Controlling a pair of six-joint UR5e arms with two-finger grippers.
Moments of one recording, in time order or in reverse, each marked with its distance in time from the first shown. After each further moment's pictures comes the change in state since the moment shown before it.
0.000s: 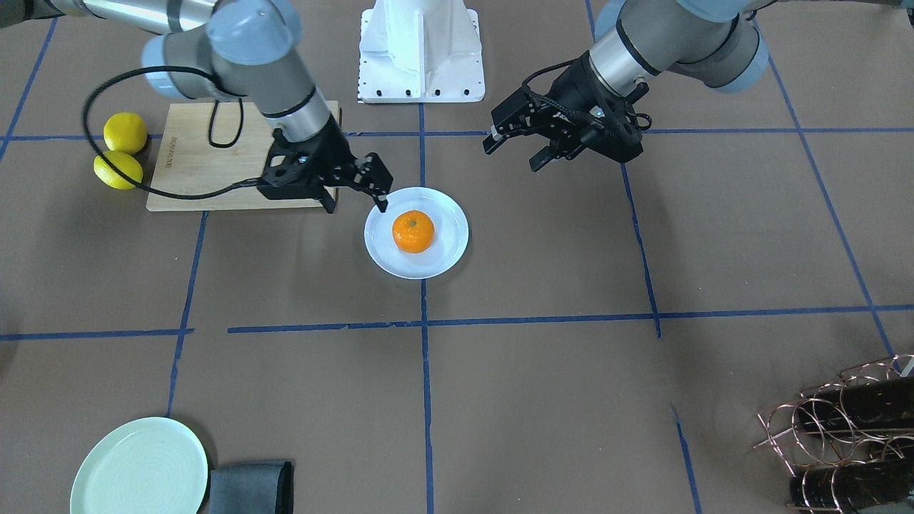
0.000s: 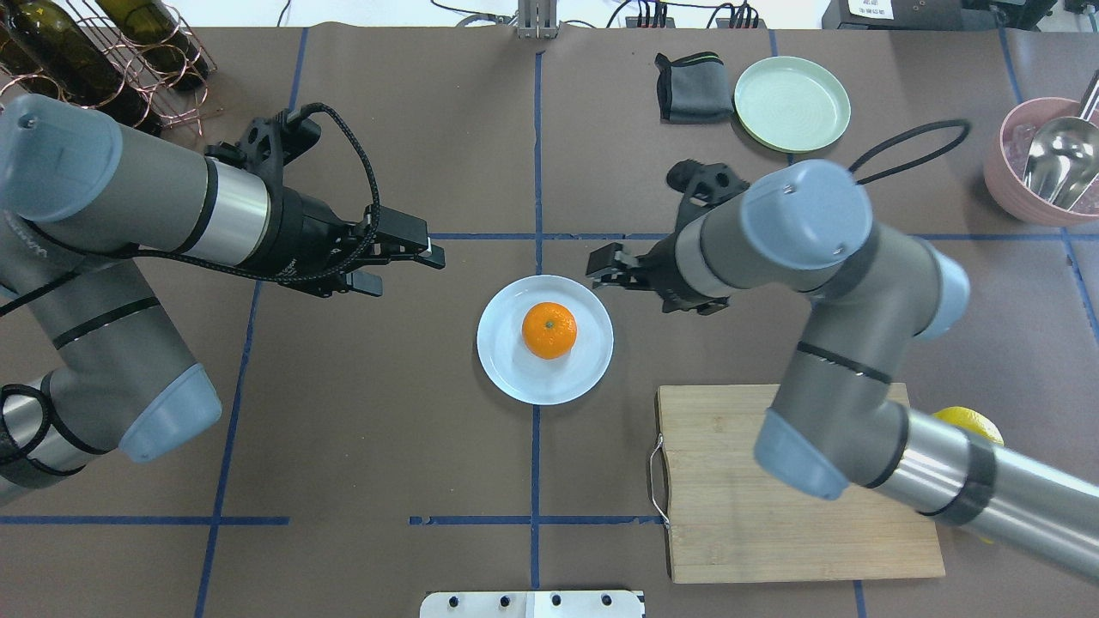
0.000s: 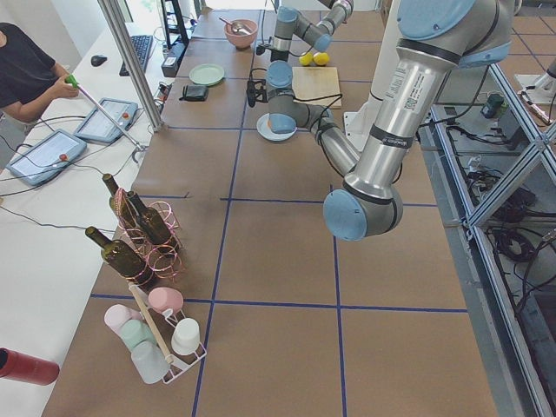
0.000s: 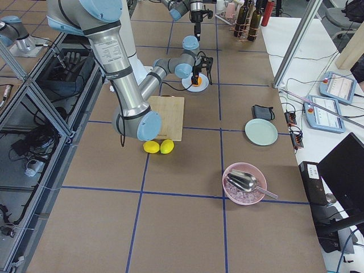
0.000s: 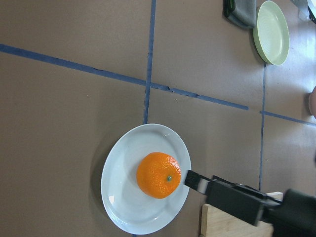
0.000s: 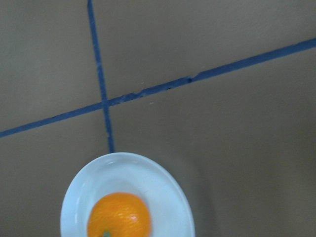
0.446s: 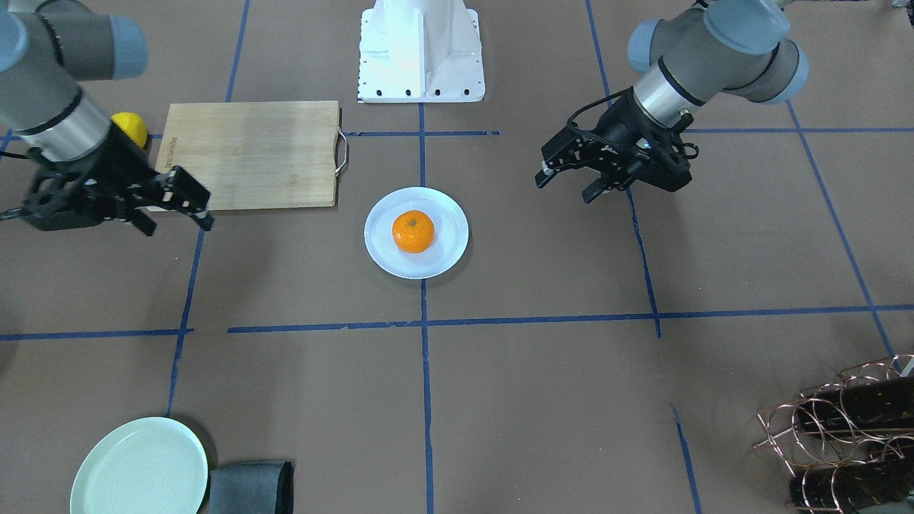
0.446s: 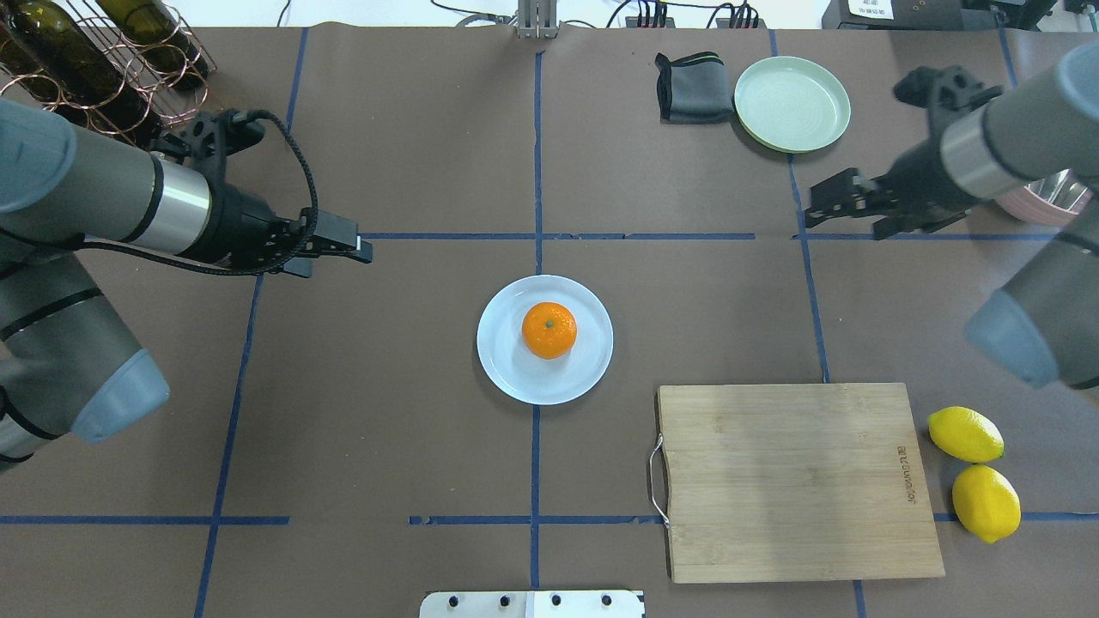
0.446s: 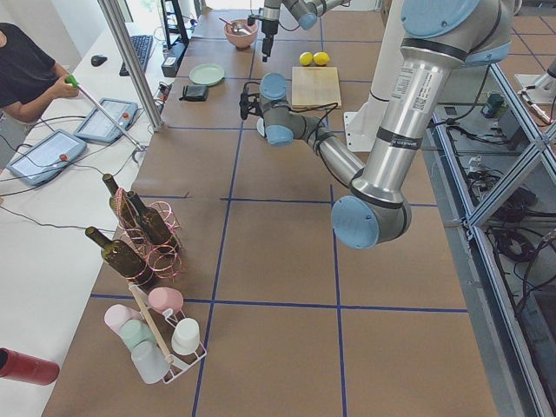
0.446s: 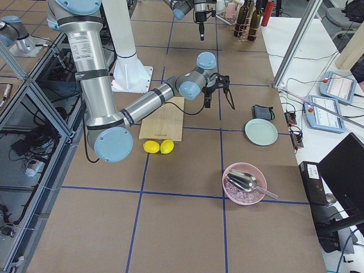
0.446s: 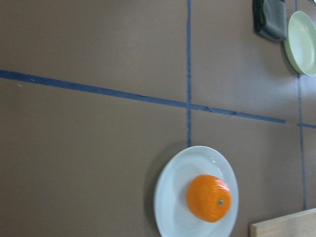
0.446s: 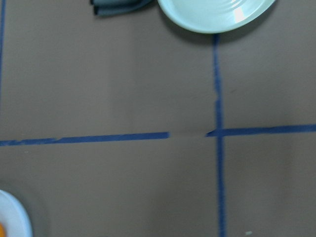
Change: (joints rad) left arm -0.073 0.125 0.040 0.006 0.001 0.268; right arm 0.374 -0.244 0.012 -0.018 0.270 -0.522
